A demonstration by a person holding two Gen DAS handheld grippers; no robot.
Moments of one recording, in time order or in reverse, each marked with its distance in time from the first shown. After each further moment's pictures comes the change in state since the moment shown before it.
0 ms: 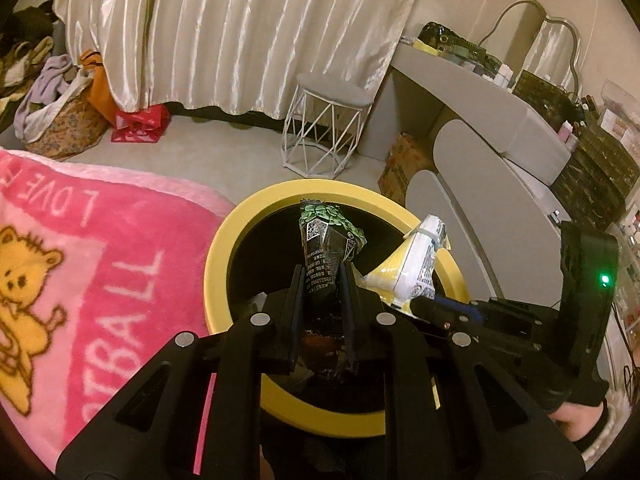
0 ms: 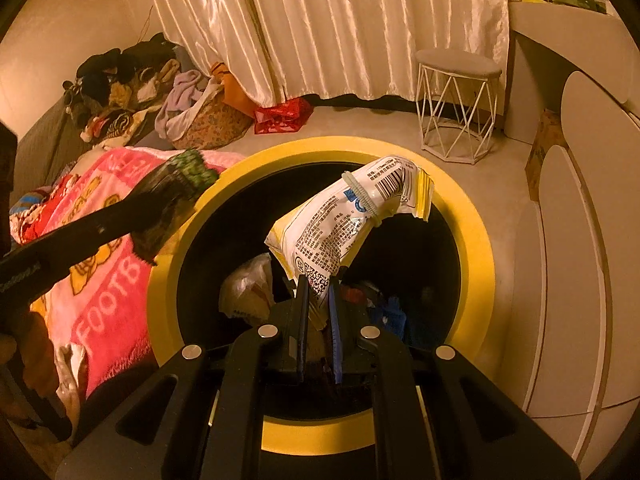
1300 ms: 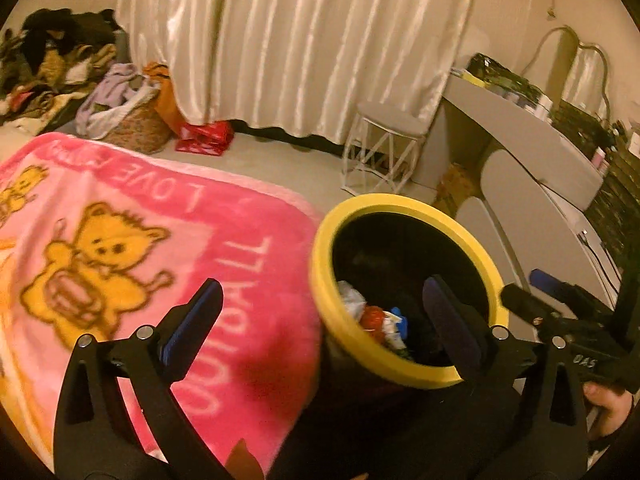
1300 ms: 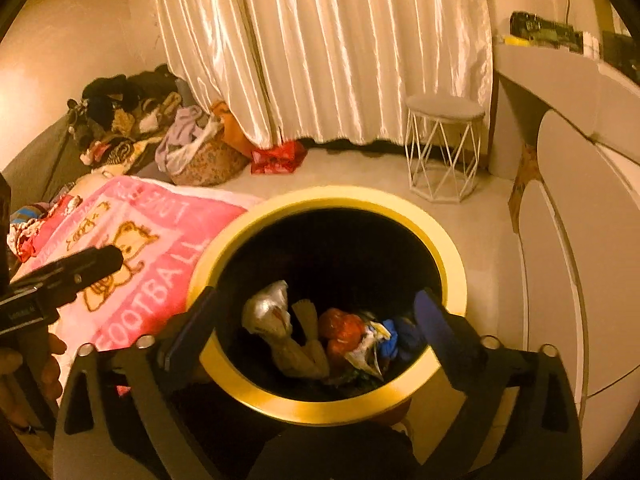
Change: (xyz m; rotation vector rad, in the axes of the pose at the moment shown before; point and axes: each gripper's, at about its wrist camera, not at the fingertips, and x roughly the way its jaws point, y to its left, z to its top) left arm -0.080 0.036 -0.033 -0.082 -0.112 0.206; right arm -0.063 0.033 -0.011 -0.016 -0.200 -0.038
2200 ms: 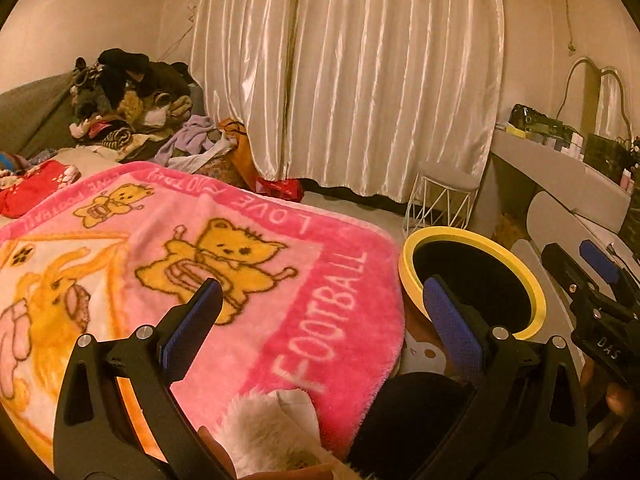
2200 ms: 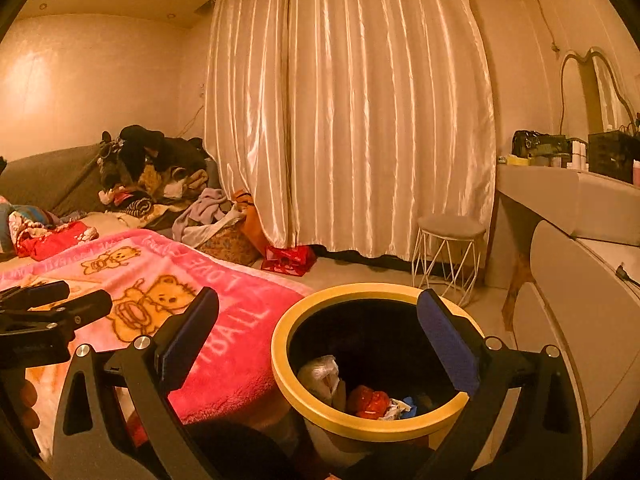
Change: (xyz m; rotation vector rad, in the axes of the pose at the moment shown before) left arm -0.103 0.039 -0.061 -0.018 -0.252 0.216; right arm -0.064 0.081 -0.042 -0.139 -0.415 -0.046
